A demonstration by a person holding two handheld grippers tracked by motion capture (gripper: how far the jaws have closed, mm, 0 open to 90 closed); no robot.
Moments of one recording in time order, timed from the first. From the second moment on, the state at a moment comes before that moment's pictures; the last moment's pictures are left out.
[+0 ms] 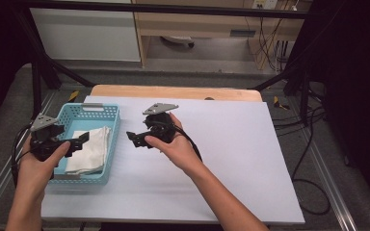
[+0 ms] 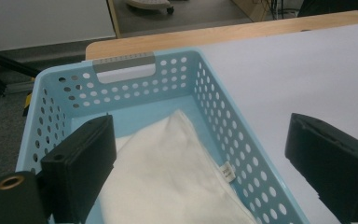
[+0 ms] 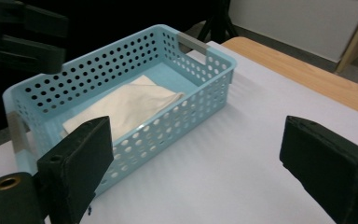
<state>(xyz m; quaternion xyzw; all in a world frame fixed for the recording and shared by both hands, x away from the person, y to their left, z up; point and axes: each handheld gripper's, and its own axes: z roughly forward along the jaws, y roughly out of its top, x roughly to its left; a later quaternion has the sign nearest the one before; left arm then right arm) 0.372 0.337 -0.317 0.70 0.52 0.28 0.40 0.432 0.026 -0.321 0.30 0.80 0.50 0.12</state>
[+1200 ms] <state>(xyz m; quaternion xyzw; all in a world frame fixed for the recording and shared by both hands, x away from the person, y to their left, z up) 0.354 0.275 -0.330 0.75 0.46 0.24 0.40 0.440 -0.073 -0.305 0.34 0.75 0.54 0.16</state>
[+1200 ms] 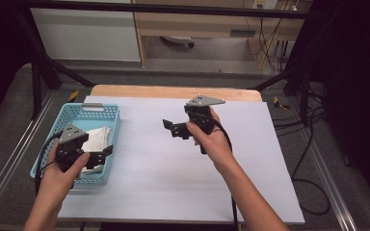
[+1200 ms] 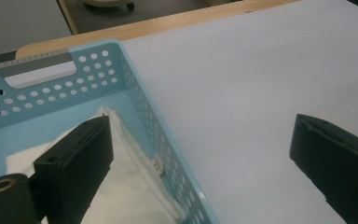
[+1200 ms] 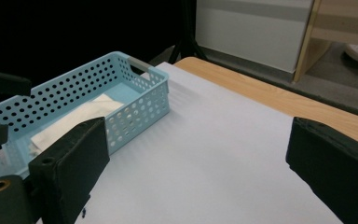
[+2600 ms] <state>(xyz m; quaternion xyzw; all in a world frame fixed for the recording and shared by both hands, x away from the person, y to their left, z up) 0.349 0.284 -0.329 0.74 0.47 0.23 0.42 0.437 -0.174 -0.297 0.41 0.70 0.55 0.20</state>
